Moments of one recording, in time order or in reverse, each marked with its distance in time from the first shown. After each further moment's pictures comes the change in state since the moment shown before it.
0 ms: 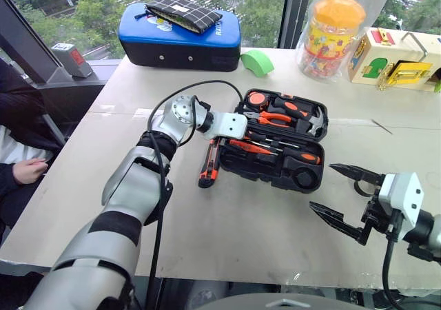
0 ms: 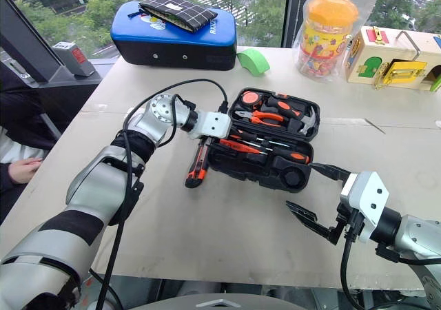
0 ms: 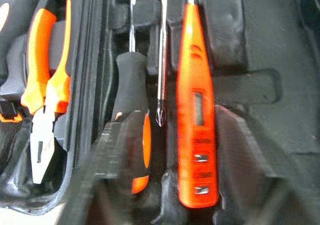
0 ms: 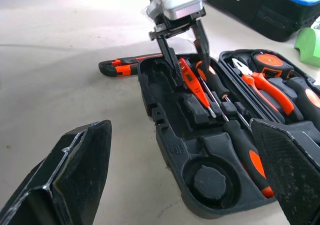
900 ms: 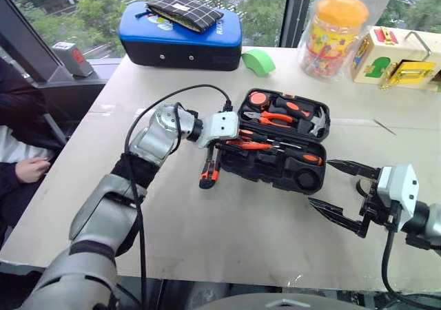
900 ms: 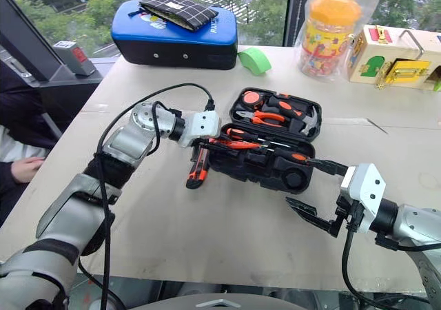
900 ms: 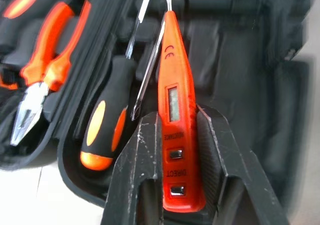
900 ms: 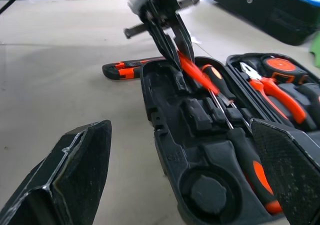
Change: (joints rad) left arm 0.208 0.143 -0.067 -0.509 -0.166 0.387 0.033; right arm -0.079 -0.002 0.009 0.062 0.002 0.003 0.064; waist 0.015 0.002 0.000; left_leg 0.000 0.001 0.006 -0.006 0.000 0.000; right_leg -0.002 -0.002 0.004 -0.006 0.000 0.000
